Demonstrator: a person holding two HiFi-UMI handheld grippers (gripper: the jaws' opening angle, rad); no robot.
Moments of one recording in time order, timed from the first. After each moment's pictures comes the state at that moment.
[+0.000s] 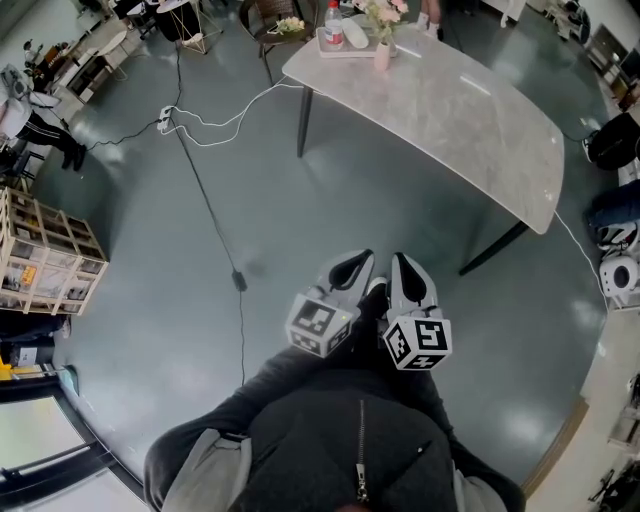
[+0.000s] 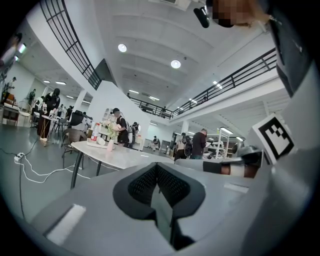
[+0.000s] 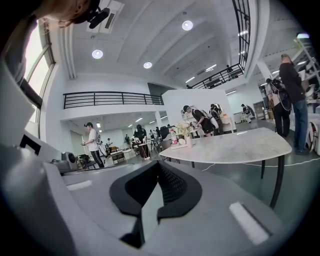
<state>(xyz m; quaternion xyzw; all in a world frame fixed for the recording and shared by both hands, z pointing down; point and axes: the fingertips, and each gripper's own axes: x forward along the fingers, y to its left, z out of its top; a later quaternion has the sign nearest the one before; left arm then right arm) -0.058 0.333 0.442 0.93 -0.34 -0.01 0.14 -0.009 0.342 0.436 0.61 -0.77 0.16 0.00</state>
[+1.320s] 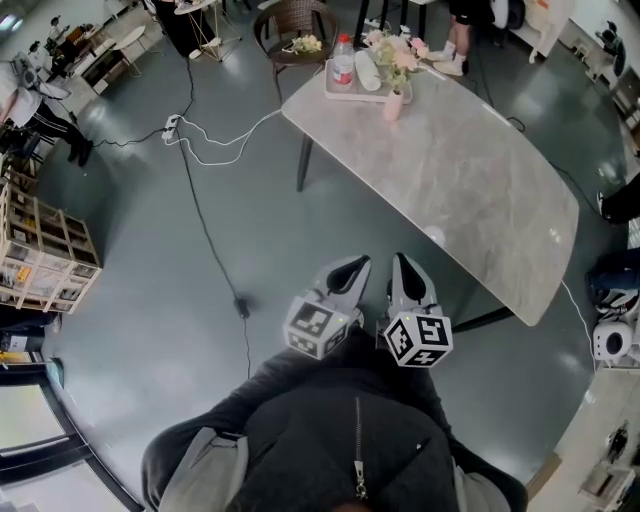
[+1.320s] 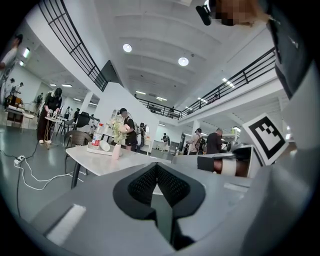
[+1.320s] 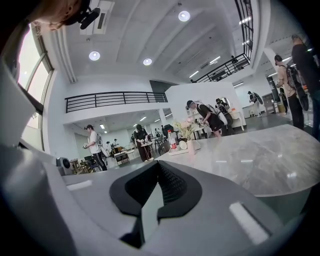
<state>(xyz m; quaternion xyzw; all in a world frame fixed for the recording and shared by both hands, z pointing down) 0.005 0.129 0.442 0.91 -0.39 -0.02 0.14 0.062 0.124 0.435 0.57 -0.80 0.18 0.00</state>
